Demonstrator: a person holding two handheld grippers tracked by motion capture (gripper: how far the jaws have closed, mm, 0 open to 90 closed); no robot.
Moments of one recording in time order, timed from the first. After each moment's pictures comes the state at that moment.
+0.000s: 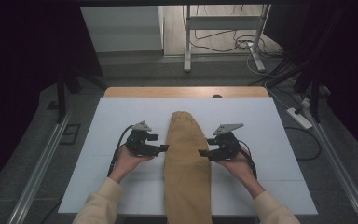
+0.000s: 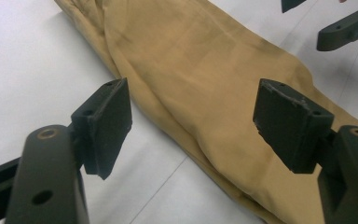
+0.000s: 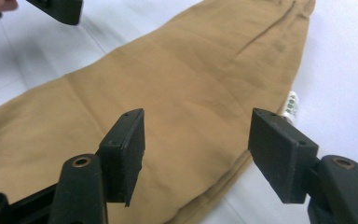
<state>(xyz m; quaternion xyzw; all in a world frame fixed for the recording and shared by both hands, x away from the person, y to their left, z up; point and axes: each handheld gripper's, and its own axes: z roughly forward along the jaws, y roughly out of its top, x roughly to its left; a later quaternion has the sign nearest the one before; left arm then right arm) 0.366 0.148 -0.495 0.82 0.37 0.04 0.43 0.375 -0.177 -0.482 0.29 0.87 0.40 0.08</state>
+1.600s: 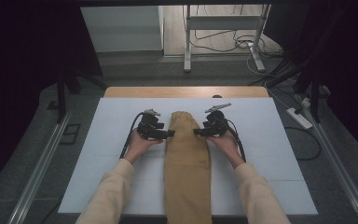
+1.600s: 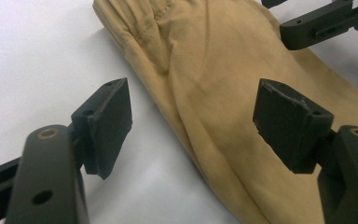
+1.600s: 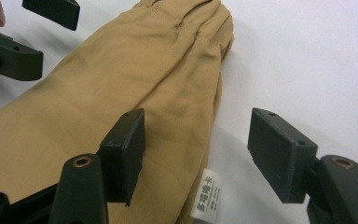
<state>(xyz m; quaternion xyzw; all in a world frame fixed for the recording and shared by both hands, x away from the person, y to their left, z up) 0.440 0.129 -0.517 0.82 0.41 0.03 0.40 0.470 -0.154 -0.506 0.36 0.85 0.37 0.08</state>
